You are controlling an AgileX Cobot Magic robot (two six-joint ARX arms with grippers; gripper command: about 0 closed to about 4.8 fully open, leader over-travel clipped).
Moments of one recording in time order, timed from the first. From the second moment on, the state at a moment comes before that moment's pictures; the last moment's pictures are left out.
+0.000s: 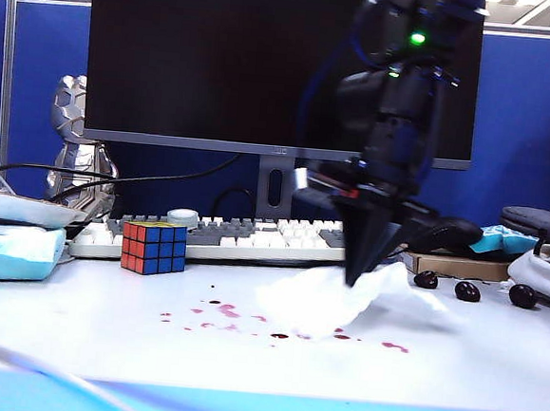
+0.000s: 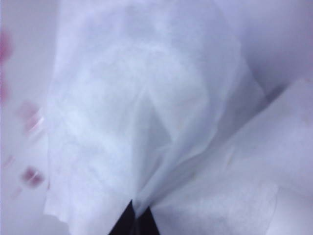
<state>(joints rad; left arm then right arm) -0.11 0.00 0.01 -0.16 0.01 0.00 0.46 2.05 1.65 -1.06 -0.24 -0.12</state>
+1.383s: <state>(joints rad) -0.11 0.01 0.01 -0.16 0.01 0.00 0.62 2.14 1.67 -1.14 0.08 0.03</state>
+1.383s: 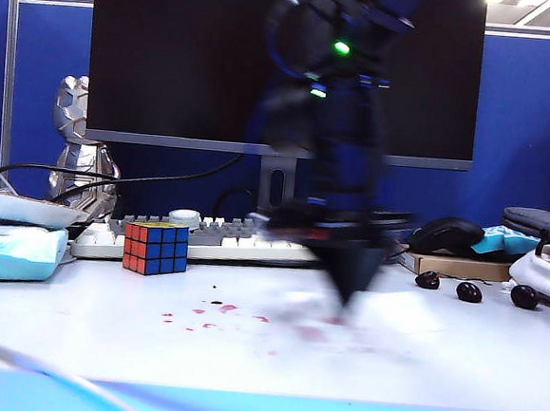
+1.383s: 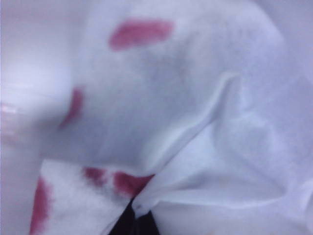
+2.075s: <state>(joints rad) -0.11 0.01 0.01 -0.16 0.01 0.00 0.69 2.16 1.65 -1.10 -0.32 -0.01</state>
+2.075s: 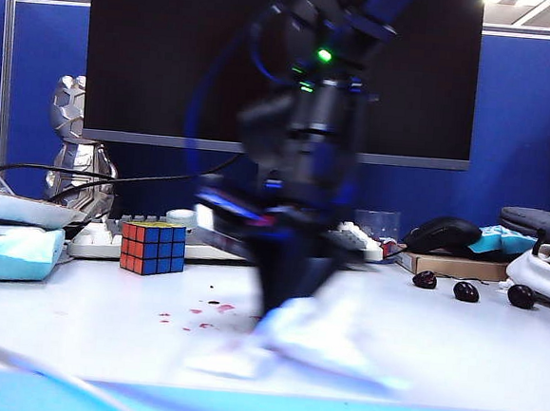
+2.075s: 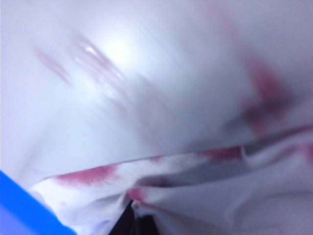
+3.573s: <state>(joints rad) -0.11 0.01 0.01 -0.16 0.01 0.00 0.83 2.15 1.66 -0.82 -0.10 -0.17</state>
